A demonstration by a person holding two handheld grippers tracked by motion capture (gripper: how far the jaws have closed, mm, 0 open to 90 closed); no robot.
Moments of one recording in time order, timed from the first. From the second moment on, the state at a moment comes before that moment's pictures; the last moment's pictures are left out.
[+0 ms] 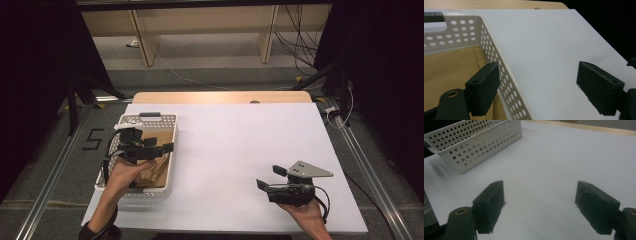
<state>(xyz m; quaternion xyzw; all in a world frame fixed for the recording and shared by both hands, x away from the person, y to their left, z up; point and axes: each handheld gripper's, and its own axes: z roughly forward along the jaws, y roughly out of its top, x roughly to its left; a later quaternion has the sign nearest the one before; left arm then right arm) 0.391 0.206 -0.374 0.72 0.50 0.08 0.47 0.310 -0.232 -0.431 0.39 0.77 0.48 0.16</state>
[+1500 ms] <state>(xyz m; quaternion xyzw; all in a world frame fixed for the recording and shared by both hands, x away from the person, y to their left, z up) 0.336 0.140 -0.417 0.73 0.41 0.10 0.54 0.306 -0.231 -0.428 0.39 0.75 0.51 0.17</state>
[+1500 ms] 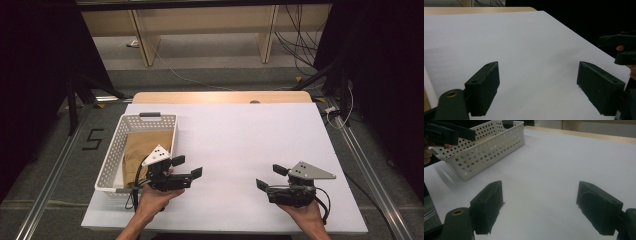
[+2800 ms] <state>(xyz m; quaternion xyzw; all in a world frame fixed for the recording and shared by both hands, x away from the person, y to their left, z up) 0.320 0.135 -0.434 0.73 0.39 0.11 0.55 0.303 -0.233 -0.425 0.38 0.74 0.53 0.18</state>
